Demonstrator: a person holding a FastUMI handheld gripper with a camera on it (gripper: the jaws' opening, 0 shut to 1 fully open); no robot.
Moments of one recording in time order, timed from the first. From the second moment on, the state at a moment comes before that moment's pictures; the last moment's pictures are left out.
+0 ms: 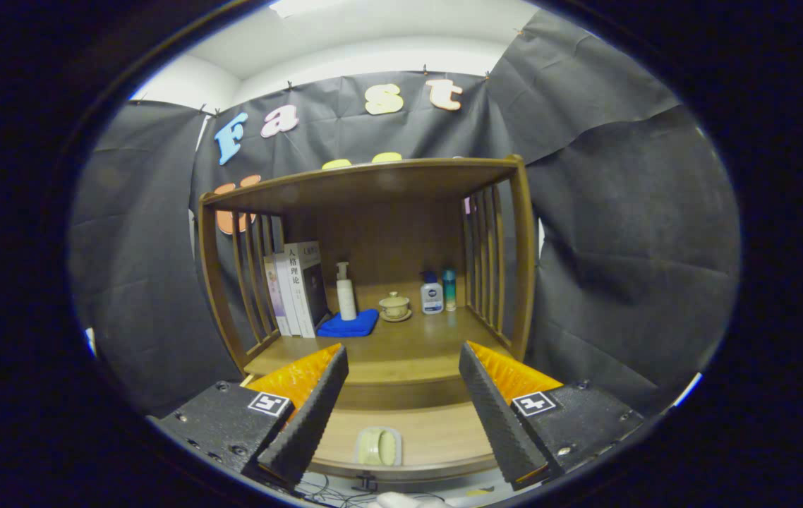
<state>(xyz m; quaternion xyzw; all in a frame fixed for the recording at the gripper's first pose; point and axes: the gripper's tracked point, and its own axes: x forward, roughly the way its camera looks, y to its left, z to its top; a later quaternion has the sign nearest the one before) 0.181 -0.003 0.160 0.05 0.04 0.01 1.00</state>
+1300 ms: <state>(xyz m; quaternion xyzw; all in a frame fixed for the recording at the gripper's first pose) 0.267 0.045 -0.082 0.01 0.55 -0.01 0.83</state>
